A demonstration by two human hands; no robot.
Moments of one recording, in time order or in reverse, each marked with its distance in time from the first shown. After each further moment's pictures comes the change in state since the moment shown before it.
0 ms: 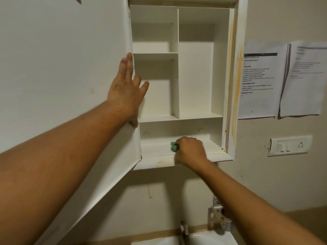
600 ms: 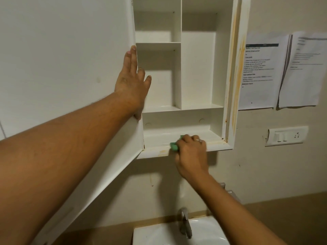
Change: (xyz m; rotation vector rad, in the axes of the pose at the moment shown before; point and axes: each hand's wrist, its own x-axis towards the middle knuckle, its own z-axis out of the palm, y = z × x) left_hand -0.004 0.006 -0.004 0.019 -0.052 -0.001; right_hand -0.066 -0.016 0.019 -0.042 0.304 -0.055
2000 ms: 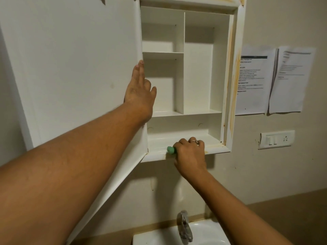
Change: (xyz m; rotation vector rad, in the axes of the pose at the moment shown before) left_hand -0.013 0.005 0.002 -0.053 -0.017 0.016; right_hand 0.005 -0.023 -0.011 -0.240 -0.123 -0.030
